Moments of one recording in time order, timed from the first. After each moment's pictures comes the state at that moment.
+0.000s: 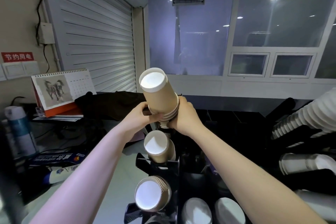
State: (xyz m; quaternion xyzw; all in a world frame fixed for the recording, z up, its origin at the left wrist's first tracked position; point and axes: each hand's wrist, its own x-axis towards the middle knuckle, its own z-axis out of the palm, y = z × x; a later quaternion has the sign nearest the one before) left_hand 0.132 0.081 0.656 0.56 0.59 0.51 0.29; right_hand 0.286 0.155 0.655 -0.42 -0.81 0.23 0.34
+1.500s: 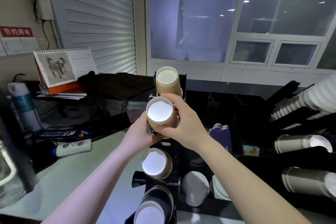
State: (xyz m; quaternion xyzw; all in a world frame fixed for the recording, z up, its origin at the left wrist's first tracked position) left_hand 0.149 0.025 0.570 0.61 0.63 0.46 0.13; right_hand 0.309 0.074 0.610 -0.23 -0.84 0.26 0.41
